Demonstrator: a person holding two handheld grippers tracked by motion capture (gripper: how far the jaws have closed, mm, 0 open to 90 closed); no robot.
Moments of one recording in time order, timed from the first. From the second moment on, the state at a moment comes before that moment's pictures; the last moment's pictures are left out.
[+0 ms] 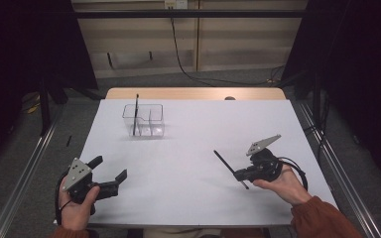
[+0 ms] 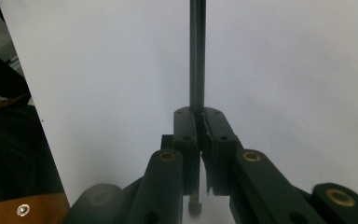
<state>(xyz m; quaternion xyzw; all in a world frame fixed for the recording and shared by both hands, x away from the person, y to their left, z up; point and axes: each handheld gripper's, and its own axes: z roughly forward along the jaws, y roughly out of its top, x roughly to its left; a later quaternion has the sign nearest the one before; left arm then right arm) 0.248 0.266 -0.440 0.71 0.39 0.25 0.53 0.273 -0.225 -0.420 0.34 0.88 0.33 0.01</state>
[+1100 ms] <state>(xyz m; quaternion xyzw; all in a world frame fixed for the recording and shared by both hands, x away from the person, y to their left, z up) 0.248 0.267 -0.439 0.71 0.39 0.25 0.53 0.268 -0.241 -0.409 0.34 0.80 0.49 0.06</state>
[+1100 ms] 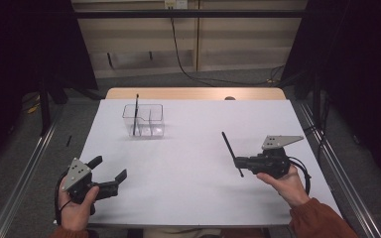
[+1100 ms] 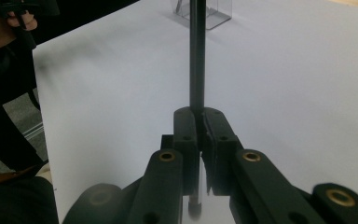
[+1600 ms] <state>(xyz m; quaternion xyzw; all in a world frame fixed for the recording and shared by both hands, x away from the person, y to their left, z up) 0.248 0.267 -0.439 0.71 0.39 0.25 0.53 0.273 -0.234 -0.387 0.30 0.78 0.54 0.09</state>
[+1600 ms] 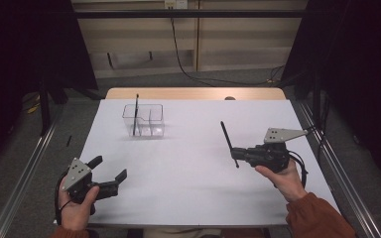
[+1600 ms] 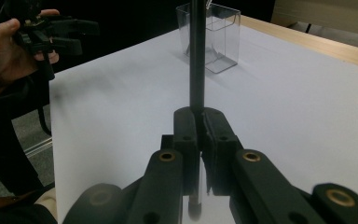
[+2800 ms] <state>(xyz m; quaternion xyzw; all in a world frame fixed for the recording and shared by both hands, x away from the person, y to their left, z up) 0.250 0.266 -0.438 0.72 0.38 0.25 0.53 0.307 -0.146 -0.374 0.18 0.88 0.43 0.01</state>
